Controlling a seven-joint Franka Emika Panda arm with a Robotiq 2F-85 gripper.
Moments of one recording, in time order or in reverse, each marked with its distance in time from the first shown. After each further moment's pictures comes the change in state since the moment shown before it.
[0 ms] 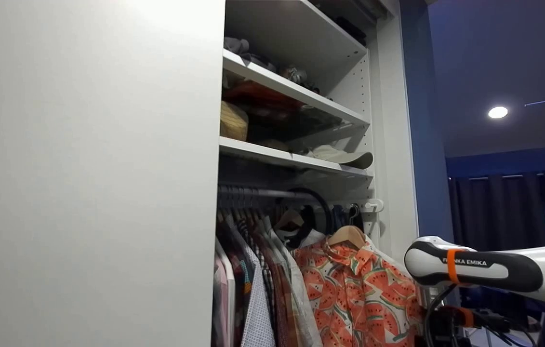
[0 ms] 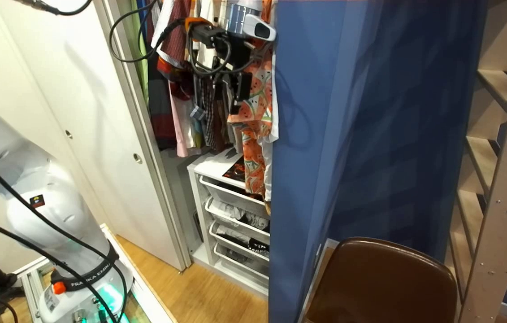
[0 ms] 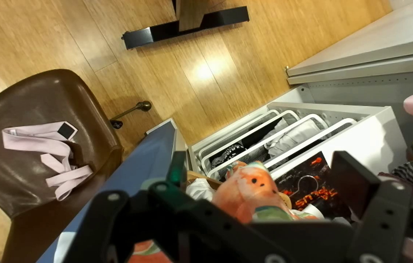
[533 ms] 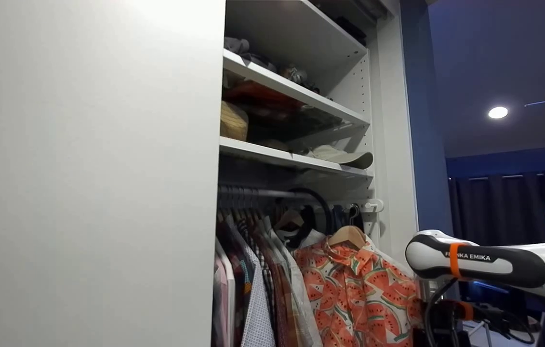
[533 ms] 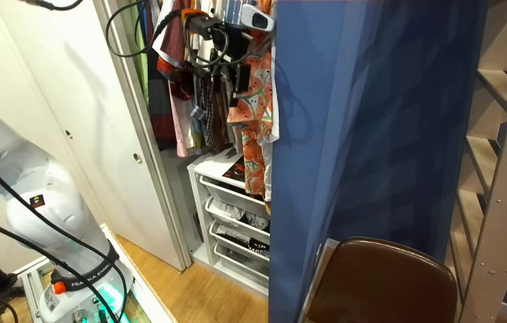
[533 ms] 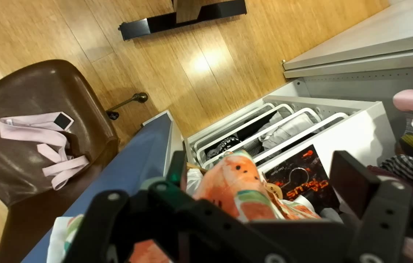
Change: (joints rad) arm -0.002 -0.017 0.011 0.027 0.012 -0.012 -0.005
